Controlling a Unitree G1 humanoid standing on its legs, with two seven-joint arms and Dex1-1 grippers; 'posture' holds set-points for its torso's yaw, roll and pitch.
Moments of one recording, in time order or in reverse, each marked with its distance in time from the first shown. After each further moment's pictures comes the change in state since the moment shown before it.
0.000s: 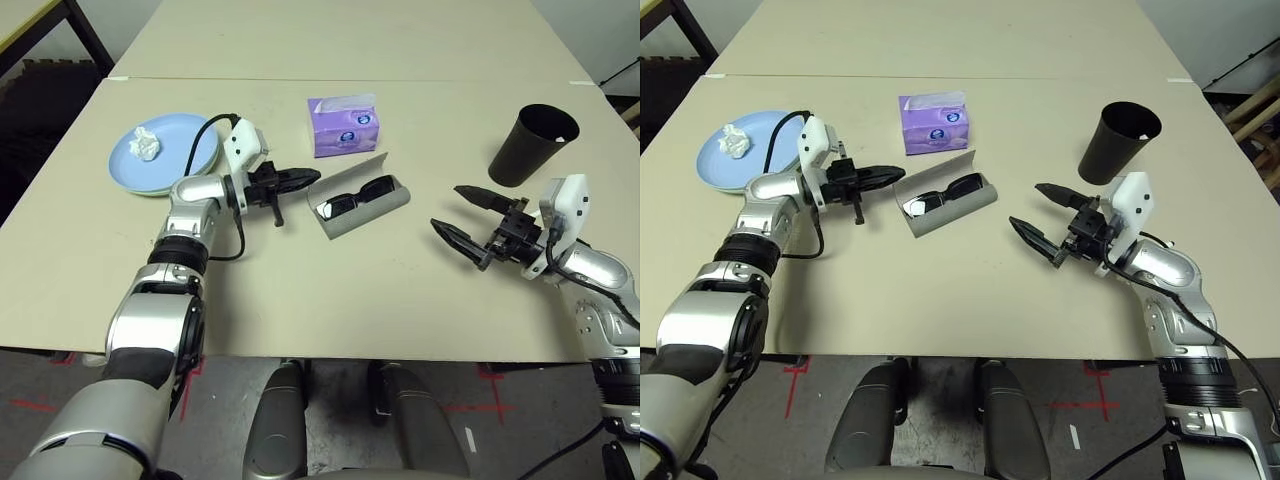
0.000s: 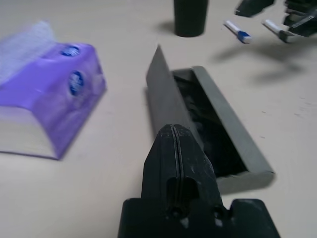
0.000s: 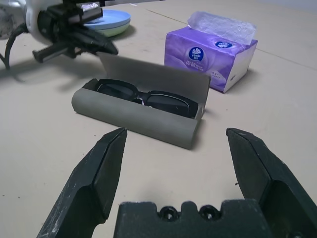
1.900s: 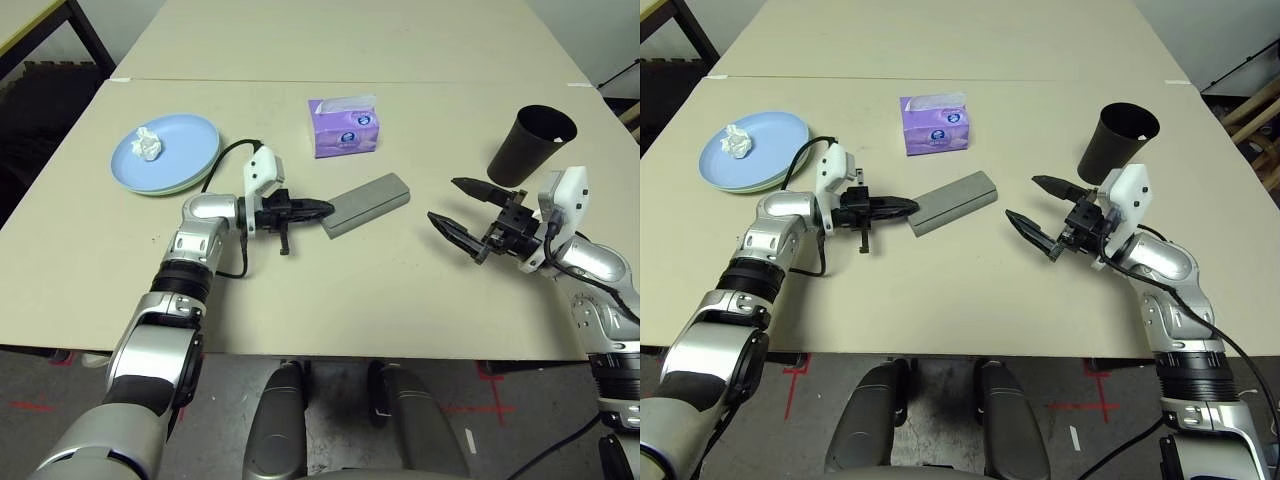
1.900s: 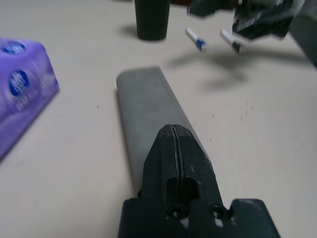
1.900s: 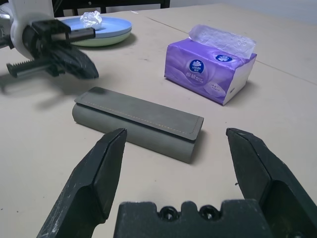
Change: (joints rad) left arm 0.096 0.008 -0.031 -0.231 -0.092 0.191 -0.066; right arm -0.028 0.003 0.004 -0.007 -0.001 0.005 -0.013
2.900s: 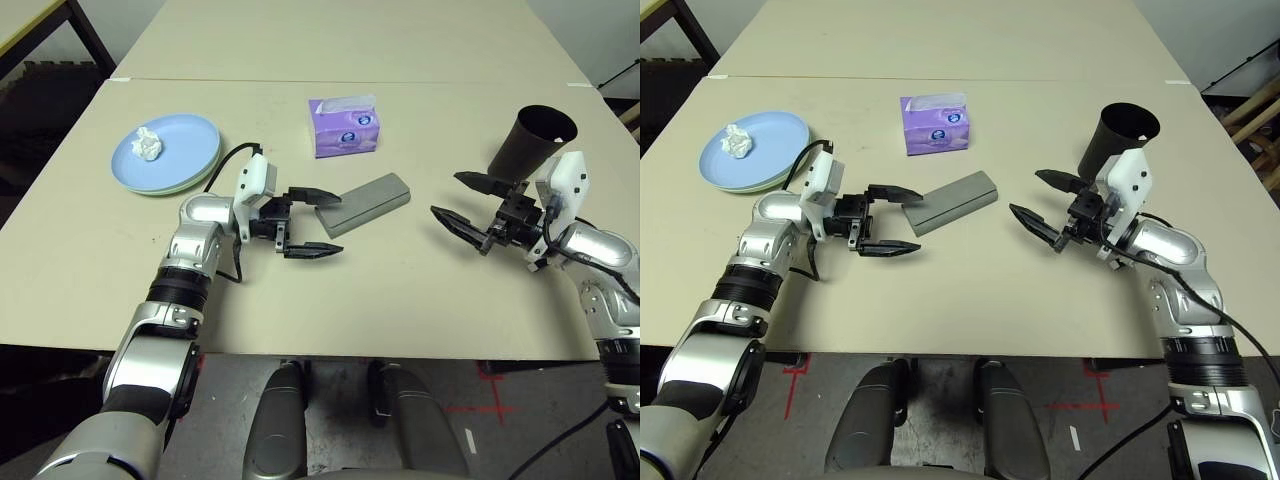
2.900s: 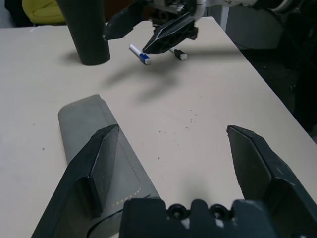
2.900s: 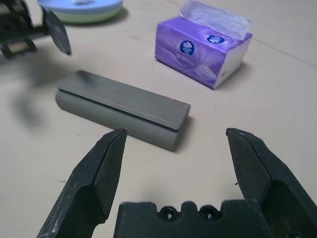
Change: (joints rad) left arm 0.055 0.010 -0.063 -0.172 -0.035 -0.013 -0.158; right arm -0.128 -0.107 0.036 0.029 -0.047 0.185 -0.011
